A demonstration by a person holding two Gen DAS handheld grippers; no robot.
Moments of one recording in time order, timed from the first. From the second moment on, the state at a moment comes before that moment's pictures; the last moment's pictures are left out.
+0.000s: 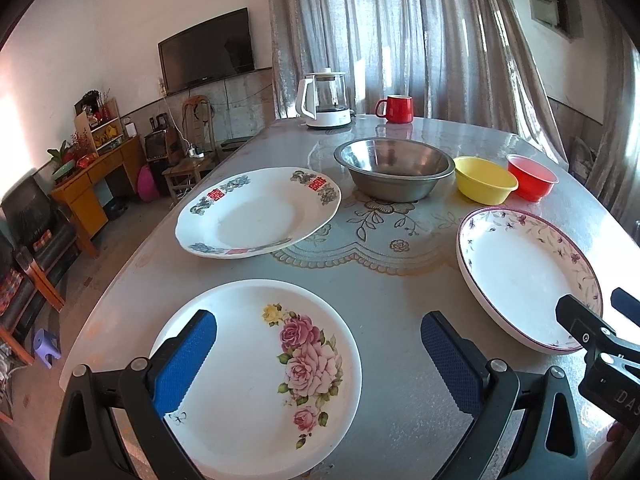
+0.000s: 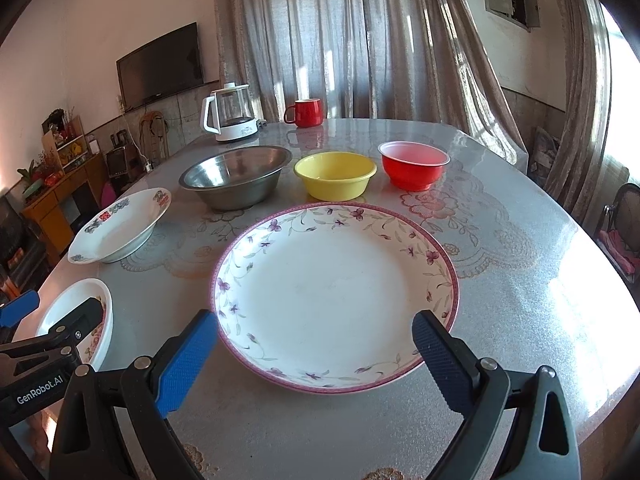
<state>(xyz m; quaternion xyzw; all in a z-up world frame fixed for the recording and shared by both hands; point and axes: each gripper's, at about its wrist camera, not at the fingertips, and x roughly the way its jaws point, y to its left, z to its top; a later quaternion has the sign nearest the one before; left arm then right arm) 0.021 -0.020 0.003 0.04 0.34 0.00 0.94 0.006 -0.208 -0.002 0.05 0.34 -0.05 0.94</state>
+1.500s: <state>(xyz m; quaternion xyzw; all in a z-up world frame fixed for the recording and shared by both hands) 0.048 -0.097 0.000 0.12 0.35 -0.09 0.92 0.032 -0.330 -0.006 0.16 0.35 -0.08 0.92</state>
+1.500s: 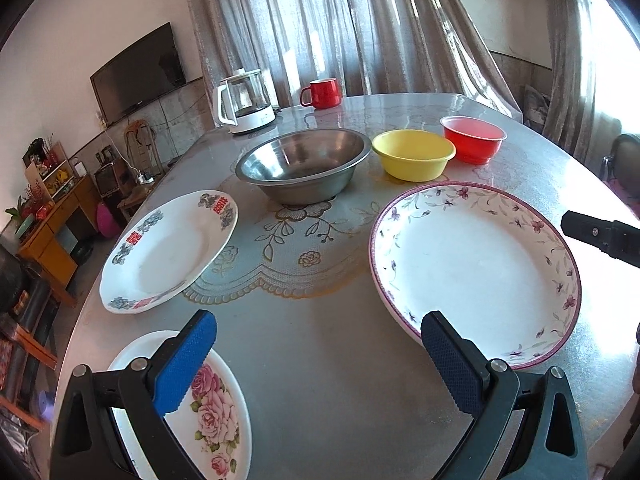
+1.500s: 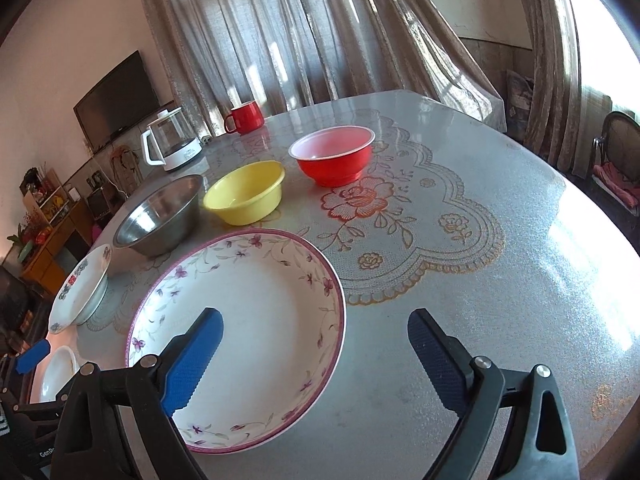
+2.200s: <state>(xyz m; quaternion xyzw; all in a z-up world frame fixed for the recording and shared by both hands) 0.081 -0.127 -0.019 0.08 0.41 -0.18 0.89 0.054 -0.358 -0.039 0.20 0.40 -0.05 0.89</state>
